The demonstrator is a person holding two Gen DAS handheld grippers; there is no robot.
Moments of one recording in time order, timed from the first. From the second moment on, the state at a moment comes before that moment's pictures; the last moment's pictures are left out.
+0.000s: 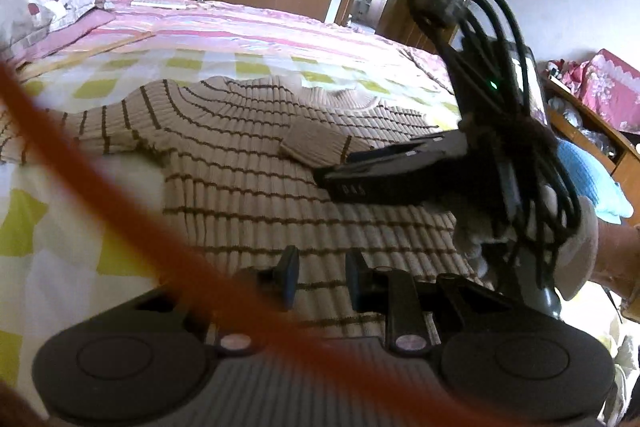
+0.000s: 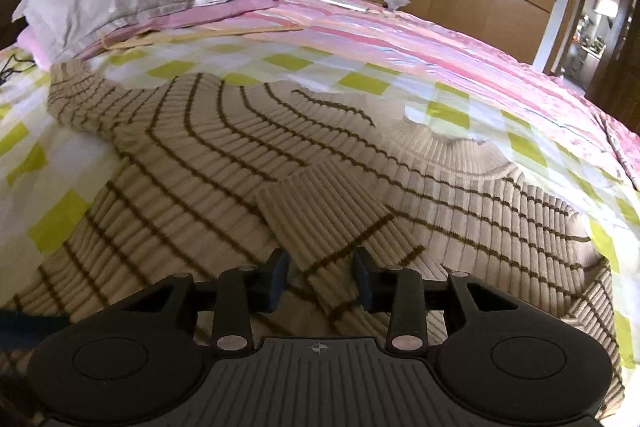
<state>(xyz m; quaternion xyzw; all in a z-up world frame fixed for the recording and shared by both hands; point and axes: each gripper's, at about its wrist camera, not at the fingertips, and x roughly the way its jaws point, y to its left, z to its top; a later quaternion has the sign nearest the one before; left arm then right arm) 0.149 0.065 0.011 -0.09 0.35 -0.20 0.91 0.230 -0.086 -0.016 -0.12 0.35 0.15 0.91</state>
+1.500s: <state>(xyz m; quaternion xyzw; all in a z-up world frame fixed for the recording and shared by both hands) 0.166 0.093 0.006 -0.12 0.36 -0.17 0.91 0.258 -0.022 -0.008 -0.06 0.32 0.26 0.91</state>
